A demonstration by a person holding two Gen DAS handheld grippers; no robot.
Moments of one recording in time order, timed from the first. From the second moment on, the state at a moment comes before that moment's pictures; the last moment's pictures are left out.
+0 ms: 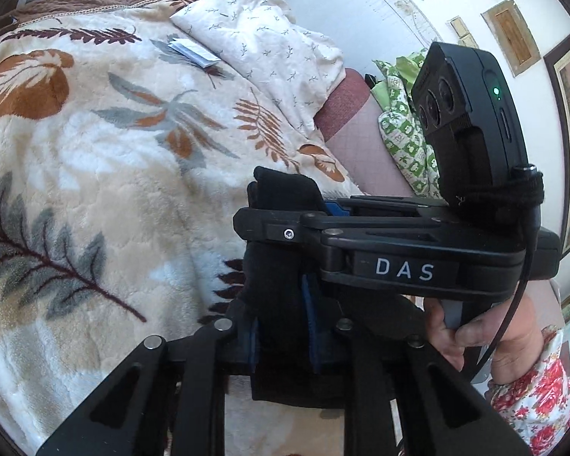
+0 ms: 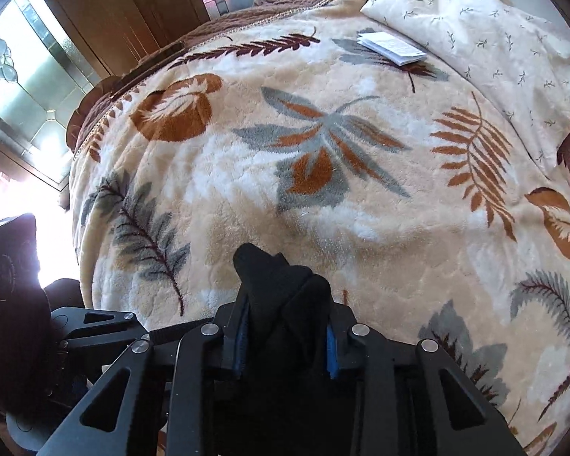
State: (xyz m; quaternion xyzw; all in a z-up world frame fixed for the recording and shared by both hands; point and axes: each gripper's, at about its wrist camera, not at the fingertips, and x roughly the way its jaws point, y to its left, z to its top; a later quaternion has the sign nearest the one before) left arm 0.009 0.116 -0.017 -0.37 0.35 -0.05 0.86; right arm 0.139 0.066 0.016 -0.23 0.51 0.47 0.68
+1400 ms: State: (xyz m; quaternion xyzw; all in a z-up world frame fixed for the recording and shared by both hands) left arm -0.027 0.038 -0.030 -0.26 0.41 -0.01 0.87; right arm 0.092 -0.167 -0.035 0.02 0.50 0.30 0.81
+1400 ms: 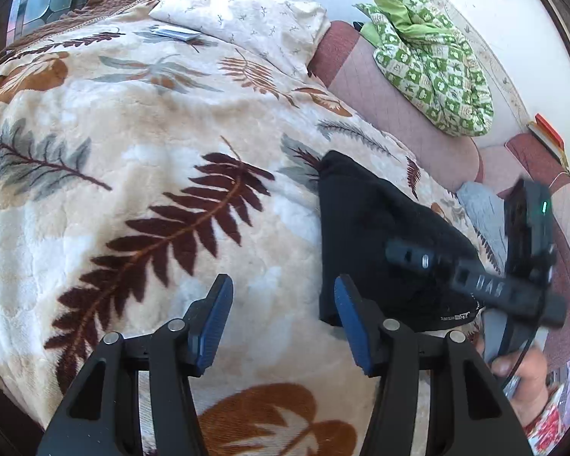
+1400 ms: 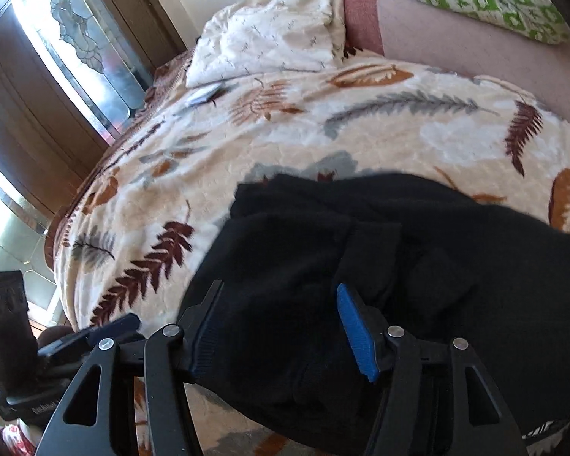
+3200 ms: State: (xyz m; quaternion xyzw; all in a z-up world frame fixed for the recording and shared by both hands) left arm 0.006 0.054 -0.014 -0.30 0.37 0.00 0.88; right arm 0.174 -0.053 -0.026 -0.12 0.56 0.30 0.76
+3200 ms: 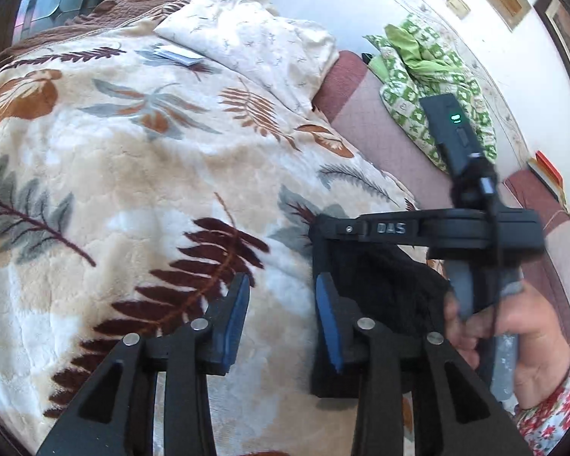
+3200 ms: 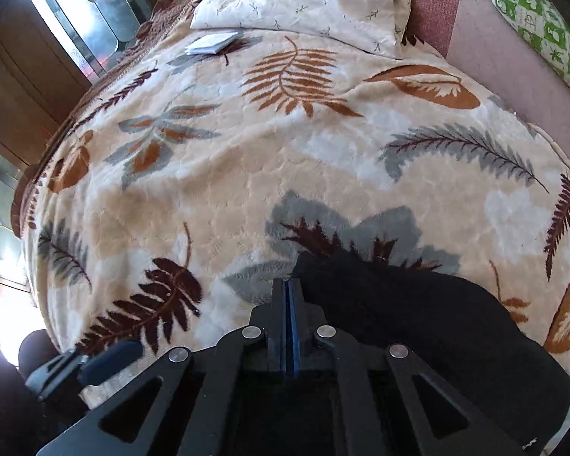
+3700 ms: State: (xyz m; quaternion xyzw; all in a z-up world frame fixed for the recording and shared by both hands) left arm 0.004 0.041 -0.025 -0.27 0.38 0.01 0.88; right arm 0.135 -0.170 0.016 0.00 0.48 0.24 0.85
